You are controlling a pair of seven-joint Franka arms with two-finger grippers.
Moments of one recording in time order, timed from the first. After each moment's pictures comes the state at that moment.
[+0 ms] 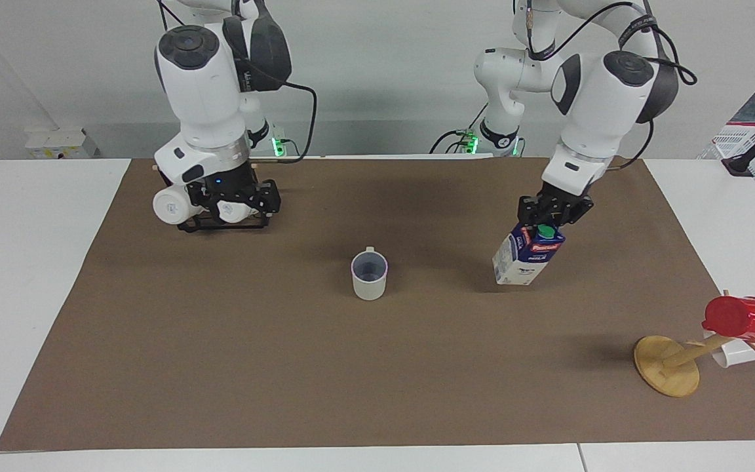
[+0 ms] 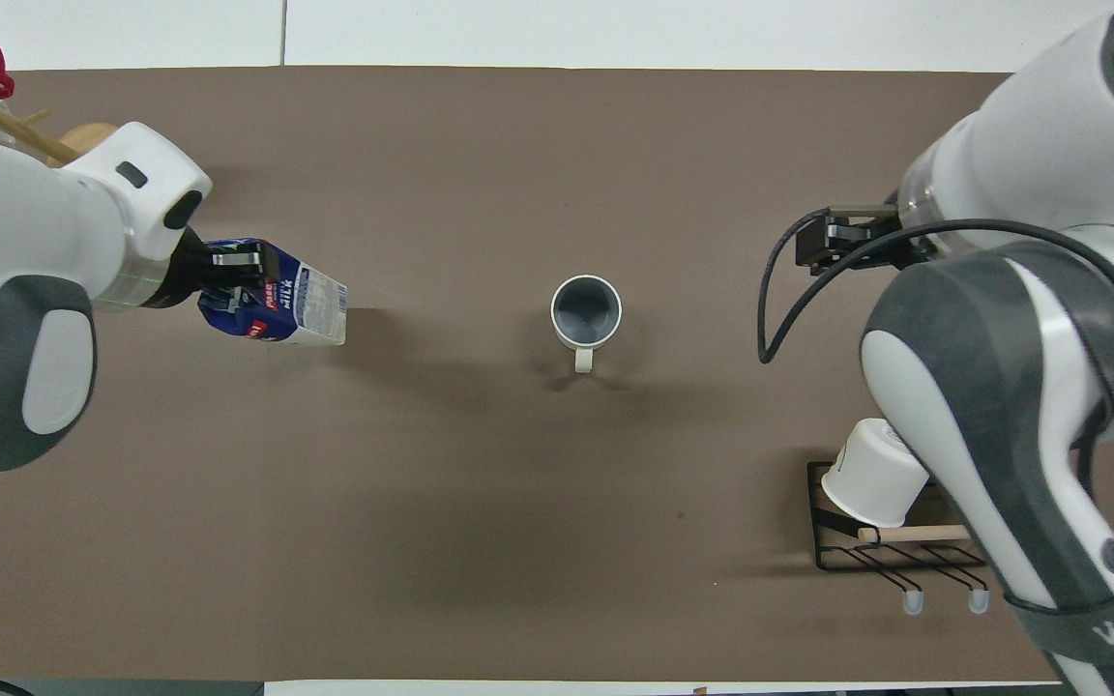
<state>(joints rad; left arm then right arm) -0.34 -0.01 0.03 -1.88 -0.03 2.00 -0.29 0.30 0.08 -0.10 -1.62 -0.06 1.66 0.35</state>
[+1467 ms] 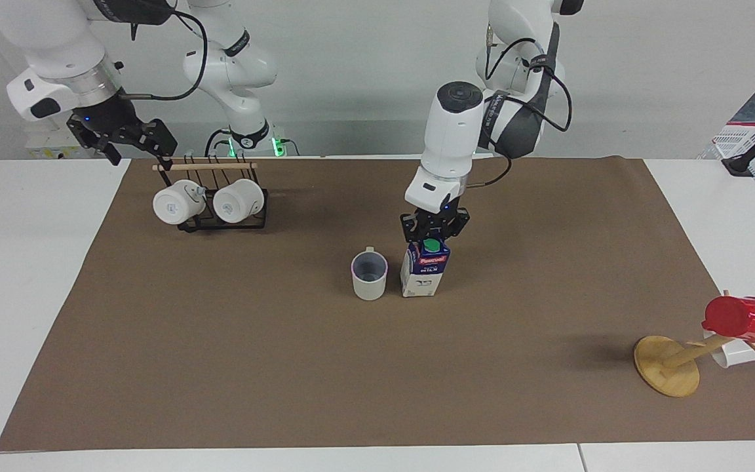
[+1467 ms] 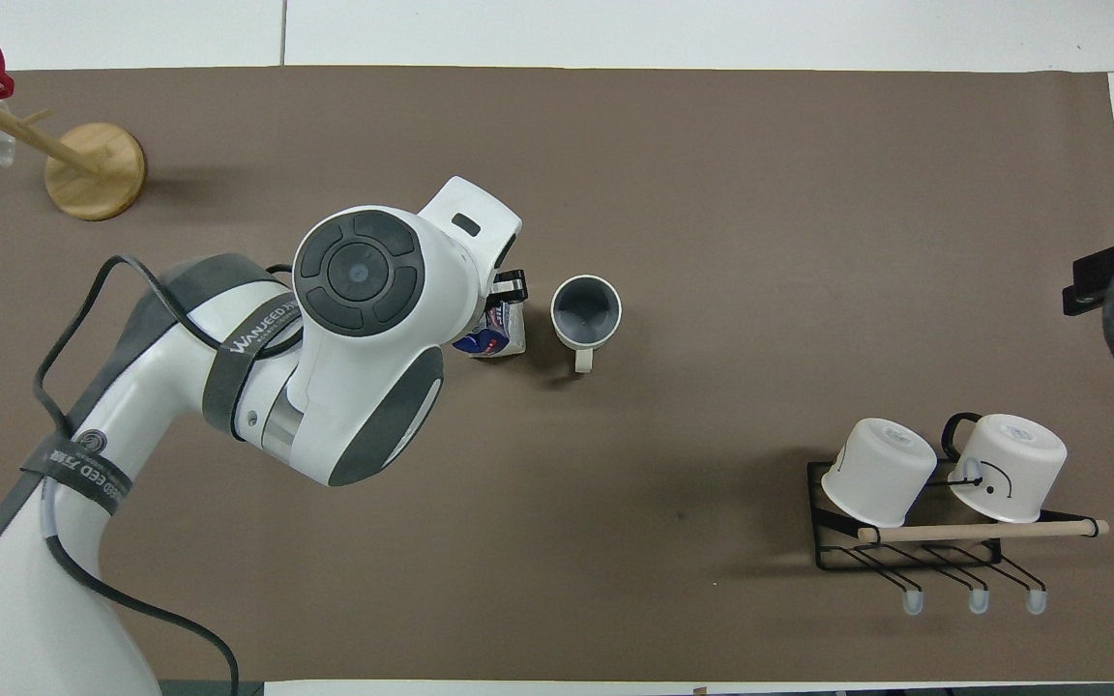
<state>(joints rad) -0.64 0.19 0.03 -1.79 0.05 2.15 -0.71 0.05 0.00 -0.09 -1.48 -0.03 1.41 0.08</state>
